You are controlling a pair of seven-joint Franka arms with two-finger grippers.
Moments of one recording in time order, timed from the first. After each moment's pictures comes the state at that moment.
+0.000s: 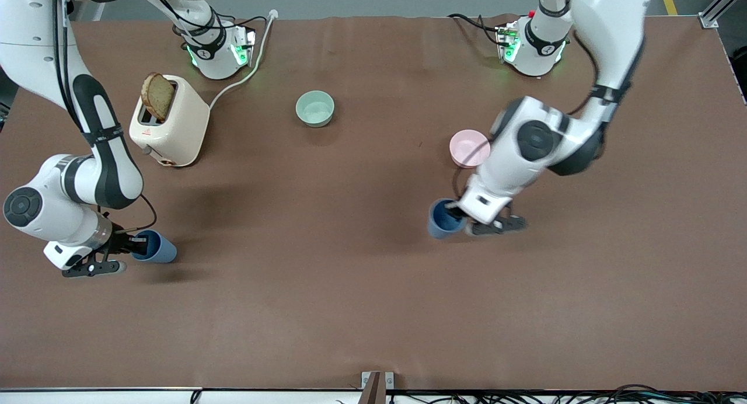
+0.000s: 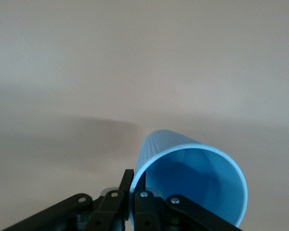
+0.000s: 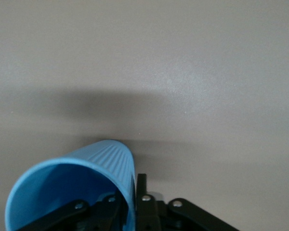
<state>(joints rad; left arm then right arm) -0.22 0.45 -0.38 -1.80 0.05 2.37 -0.79 -0.13 0.58 -0.02 -1.74 -0.01 2.33 -0.26</state>
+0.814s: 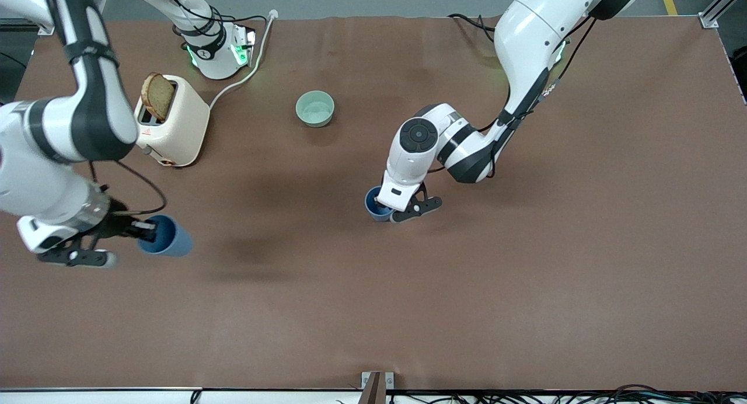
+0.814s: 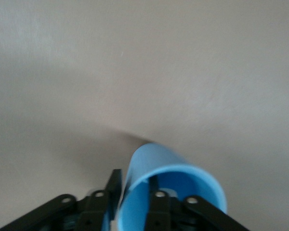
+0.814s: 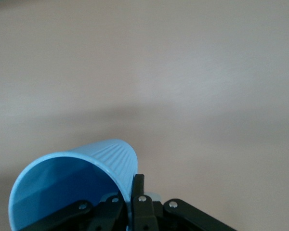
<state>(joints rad) -0.42 0.68 -0.36 -1.59 0.24 2.36 -1.23 -0.02 0.33 0.17 -1.56 -0.01 1.94 0.26</state>
